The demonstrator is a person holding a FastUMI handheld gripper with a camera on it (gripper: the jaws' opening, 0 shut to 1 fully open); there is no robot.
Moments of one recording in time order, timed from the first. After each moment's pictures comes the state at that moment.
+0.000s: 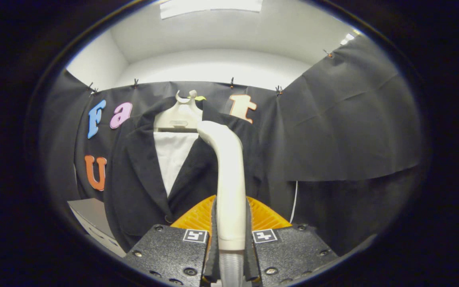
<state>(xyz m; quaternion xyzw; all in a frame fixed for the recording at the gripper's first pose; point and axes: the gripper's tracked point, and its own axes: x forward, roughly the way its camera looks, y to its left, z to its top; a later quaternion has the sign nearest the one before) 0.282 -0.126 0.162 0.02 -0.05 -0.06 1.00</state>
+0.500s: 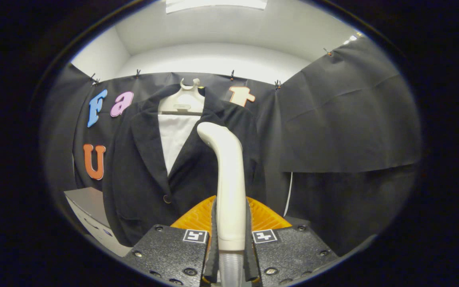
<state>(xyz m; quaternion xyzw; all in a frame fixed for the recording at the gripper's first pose) 0.256 -0.126 0.121 0.01 -0.01 -0.07 1.00</state>
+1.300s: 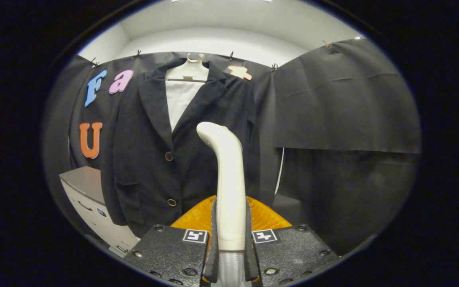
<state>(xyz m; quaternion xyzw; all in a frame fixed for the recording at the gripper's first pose) 0.214 -0.118 0.050 -0.01 0.07 -0.11 0.99</state>
